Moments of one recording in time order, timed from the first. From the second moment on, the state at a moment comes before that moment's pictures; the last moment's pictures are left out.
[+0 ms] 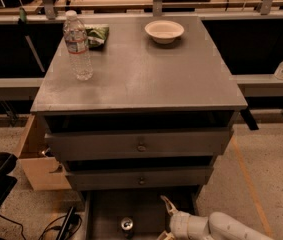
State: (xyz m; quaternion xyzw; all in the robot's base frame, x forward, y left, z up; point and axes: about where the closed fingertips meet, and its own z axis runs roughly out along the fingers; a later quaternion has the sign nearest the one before) arm 0.428 -0.063 0.317 -0.51 0.66 0.29 0.46
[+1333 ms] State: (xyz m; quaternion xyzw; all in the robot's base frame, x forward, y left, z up) arm 0.471 0.022 0.215 -0.56 0.55 0.42 0.45
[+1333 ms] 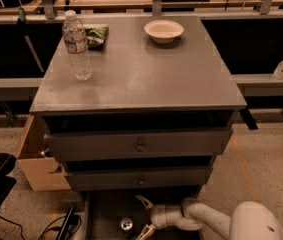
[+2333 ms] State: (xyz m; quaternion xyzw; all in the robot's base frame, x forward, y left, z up) arm 0.446 0.075 0.210 -0.55 0.52 0.48 0.45
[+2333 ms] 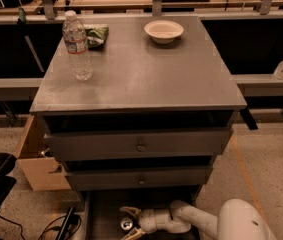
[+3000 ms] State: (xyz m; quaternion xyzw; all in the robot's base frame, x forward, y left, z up) arm 0.444 0.078 0.210 -0.55 0.52 0.48 0.44
